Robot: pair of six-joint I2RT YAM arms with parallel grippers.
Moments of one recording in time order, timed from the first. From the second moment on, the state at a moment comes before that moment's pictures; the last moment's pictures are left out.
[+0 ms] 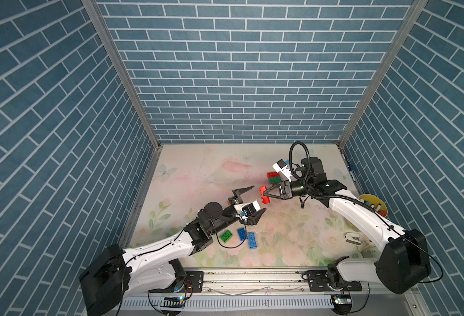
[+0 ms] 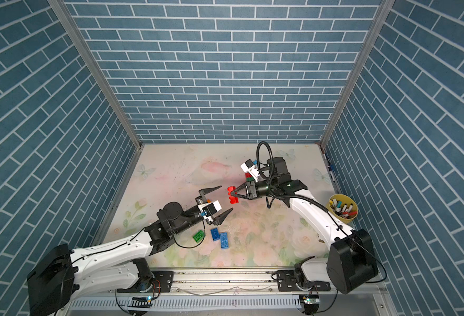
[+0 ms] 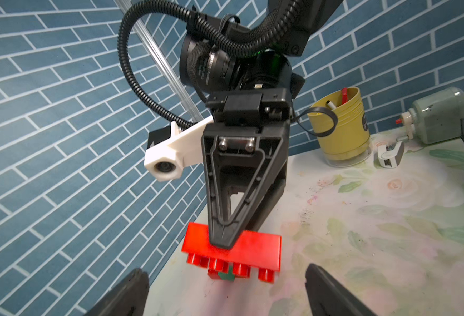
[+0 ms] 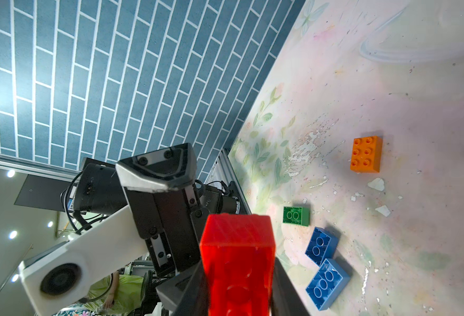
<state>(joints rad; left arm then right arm) -0.92 1.11 0.50 0.65 0.12 0.53 0.48 1.34 1.02 -0.35 -1.11 0.44</state>
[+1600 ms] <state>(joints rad) -0.84 1.24 0.63 0.56 0.18 0.32 0.44 1.27 1.06 -0.49 -0.87 0.37</state>
